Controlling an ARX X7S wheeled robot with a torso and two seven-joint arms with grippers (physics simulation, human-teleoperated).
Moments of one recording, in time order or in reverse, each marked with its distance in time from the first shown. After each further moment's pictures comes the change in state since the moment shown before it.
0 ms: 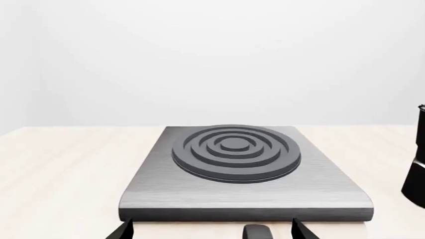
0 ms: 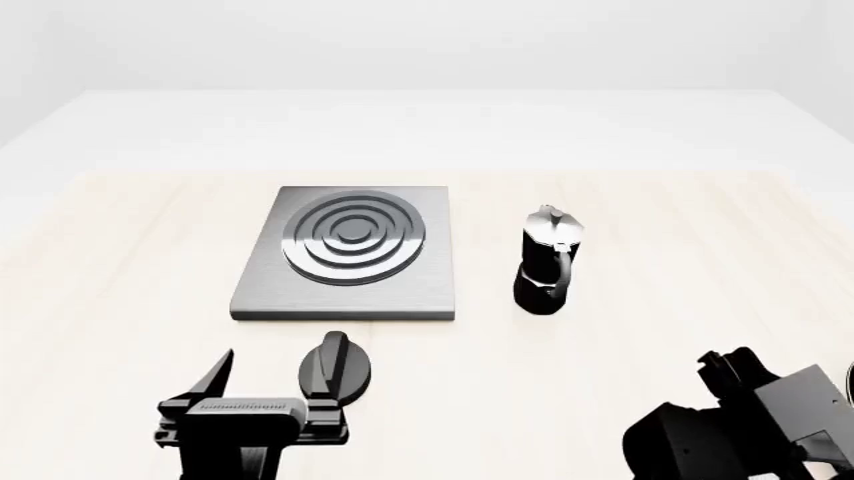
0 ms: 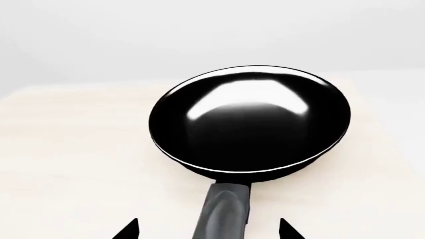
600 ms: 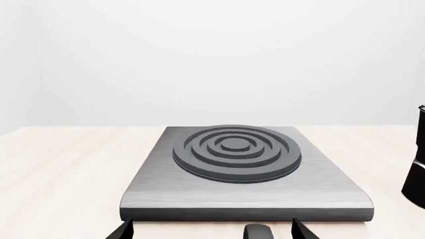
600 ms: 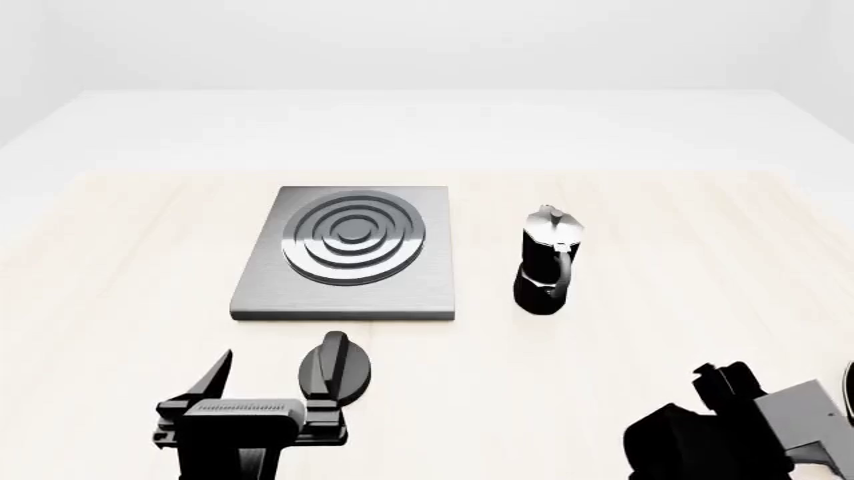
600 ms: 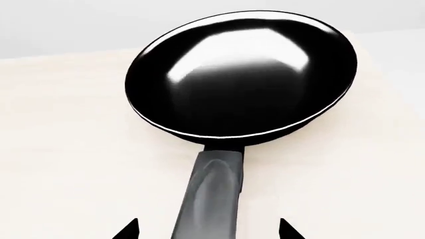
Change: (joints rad) left arm 0.002 -0.012 0.009 0.001 -0.011 0.007 -0.011; right arm 0.034 -0.013 0.047 0.136 0.083 -0.068 -0.013
